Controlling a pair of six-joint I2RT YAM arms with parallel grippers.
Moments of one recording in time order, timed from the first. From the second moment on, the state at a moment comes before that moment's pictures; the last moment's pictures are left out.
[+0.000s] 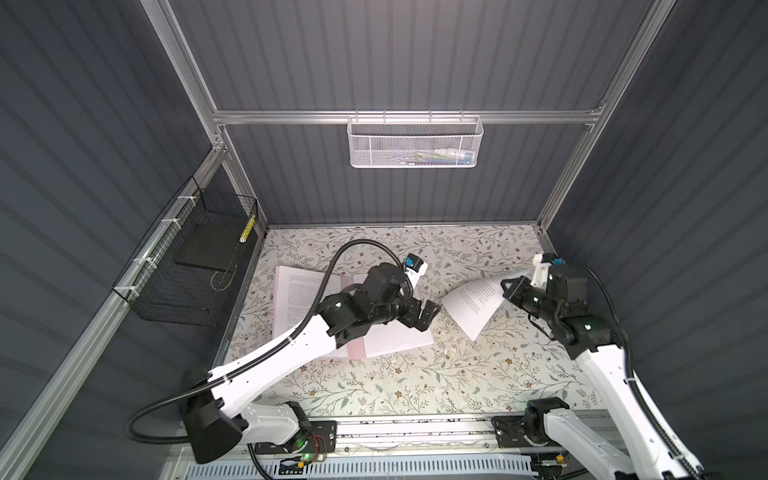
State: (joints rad) left arm -0.94 1.23 1.18 -0.52 -0.02 -0.25; right arm 0.17 0.97 0.99 -0.58 -0.22 0.64
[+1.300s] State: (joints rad) left arm -0.95 0.70 0.97 -0.94 -0.61 -0.24; right arm 0.48 2.32 2.03 -1.10 -0.52 0.03
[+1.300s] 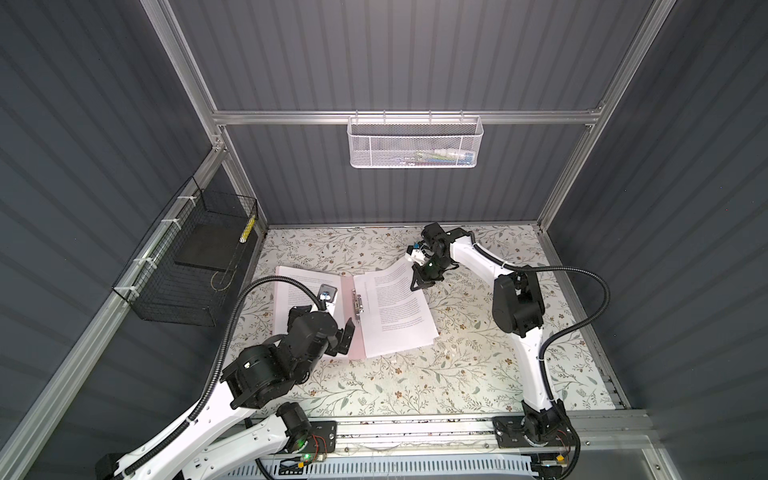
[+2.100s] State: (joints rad) left arm -0.95 0.75 0.98 -0.94 -0.55 -0.21; right arm 0.51 2.38 2.10 -1.11 -0.55 0.10
